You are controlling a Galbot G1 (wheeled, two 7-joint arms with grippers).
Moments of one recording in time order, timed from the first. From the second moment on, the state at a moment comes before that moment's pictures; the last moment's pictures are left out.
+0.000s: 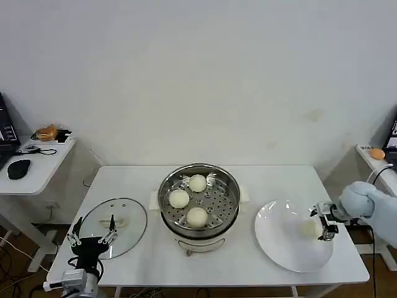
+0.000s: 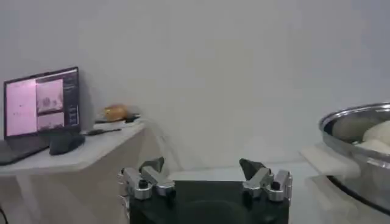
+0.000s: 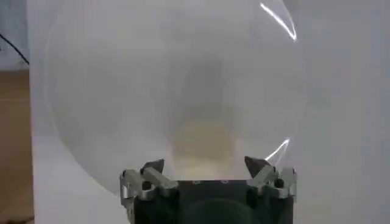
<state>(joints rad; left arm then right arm) 1.66 -1.29 -0.60 -2.17 -0.13 0.15 -0.29 -0.11 0.46 -0.84 1.32 -0.09 -0.19 -0.93</state>
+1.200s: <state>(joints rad) 1.65 -1.28 -0.59 -2.18 -0.13 0.15 -0.29 0.20 0.47 -0.93 1.48 0.08 -0.30 -0.95</state>
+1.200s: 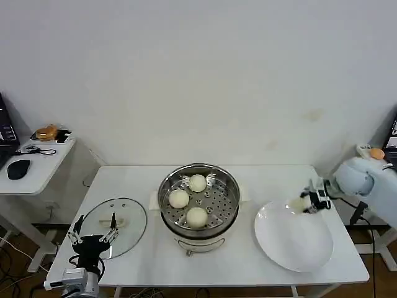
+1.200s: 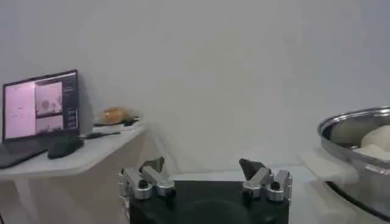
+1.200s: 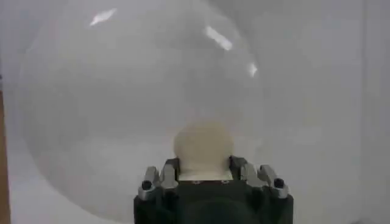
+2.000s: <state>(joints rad) 1.64 -1.28 -0.61 -2.16 -0.14 0.15 -0.29 0.56 0.83 -1.22 1.60 0.60 -0.61 -0.74</state>
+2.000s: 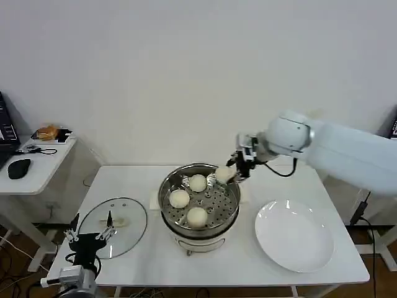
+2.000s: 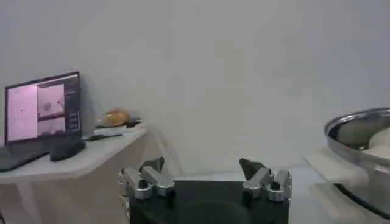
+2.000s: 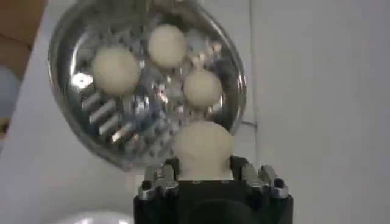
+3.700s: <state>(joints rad) 1.64 -1.27 -0.63 -2.14 -0.15 0.15 -0.29 0.44 0.91 -1.18 1.54 0.60 -0.70 -0.65</state>
